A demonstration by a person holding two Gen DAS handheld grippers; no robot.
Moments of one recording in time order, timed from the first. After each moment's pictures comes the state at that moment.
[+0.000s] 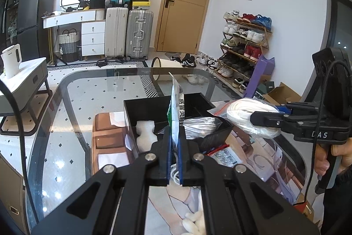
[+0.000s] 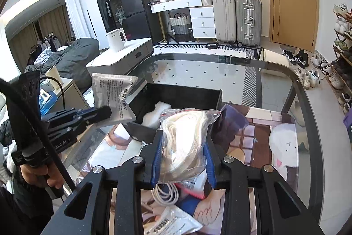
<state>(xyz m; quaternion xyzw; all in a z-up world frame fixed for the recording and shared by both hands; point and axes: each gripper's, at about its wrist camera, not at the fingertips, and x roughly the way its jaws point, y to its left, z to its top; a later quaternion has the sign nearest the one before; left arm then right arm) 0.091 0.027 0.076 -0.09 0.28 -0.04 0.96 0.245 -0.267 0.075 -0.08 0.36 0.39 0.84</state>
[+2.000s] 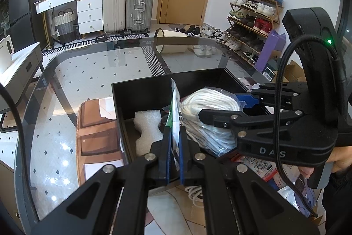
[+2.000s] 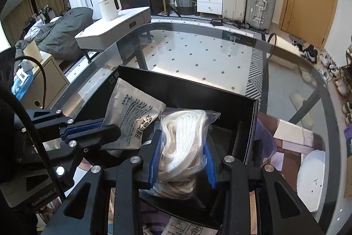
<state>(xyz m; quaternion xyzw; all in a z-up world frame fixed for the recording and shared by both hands) 0.173 0.027 0.032 -0.07 0.37 -0.04 0.92 0.320 -0.149 0.006 -0.17 0.41 0.38 0.81</state>
